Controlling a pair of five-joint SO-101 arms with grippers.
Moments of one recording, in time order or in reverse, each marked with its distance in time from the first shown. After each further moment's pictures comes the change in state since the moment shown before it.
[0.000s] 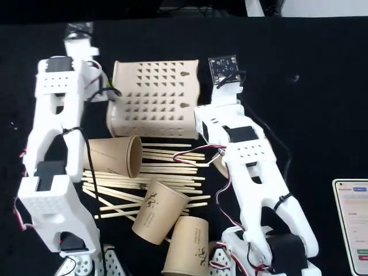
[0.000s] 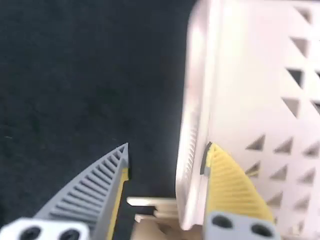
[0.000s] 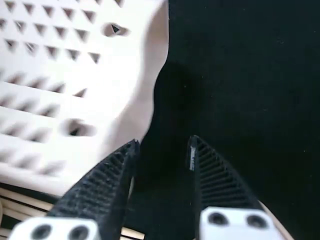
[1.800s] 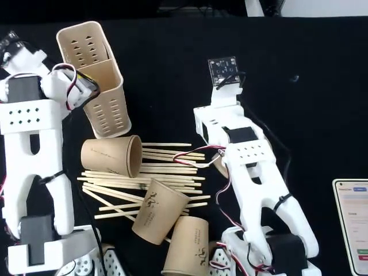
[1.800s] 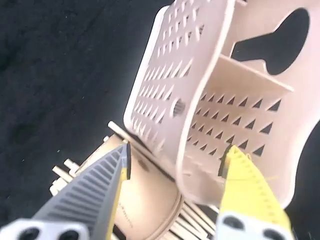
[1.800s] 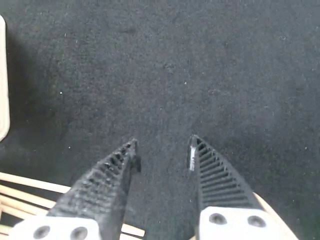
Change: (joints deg) left arm -1.4 -32.4 13.1 12.8 38.2; right arm 0.0 0.0 0.7 0.0 0.0
